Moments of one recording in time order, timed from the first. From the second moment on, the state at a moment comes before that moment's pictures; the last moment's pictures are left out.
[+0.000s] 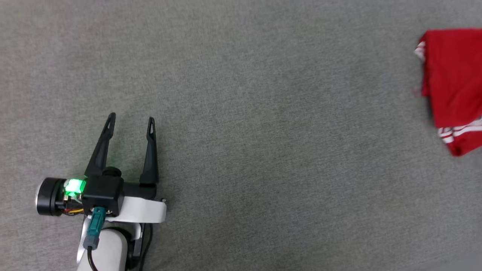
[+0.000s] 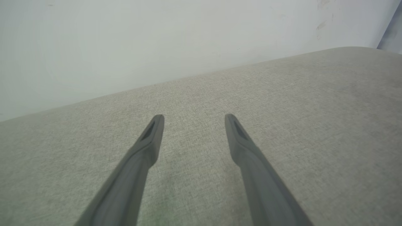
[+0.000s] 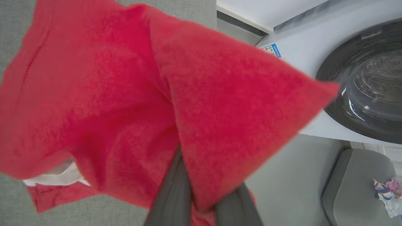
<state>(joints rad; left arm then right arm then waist) -0.16 0.16 -0.10 -0.05 0.01 0.08 -0.26 -0.83 -0.91 0.49 0.48 0.53 0.13 0.51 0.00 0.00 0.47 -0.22</state>
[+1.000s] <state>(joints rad) -0.06 0.12 -0.12 0.00 -0.03 0.11 -0.26 -0.74 -0.66 0.11 0.51 0.20 0.13 -0.14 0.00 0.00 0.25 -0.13</state>
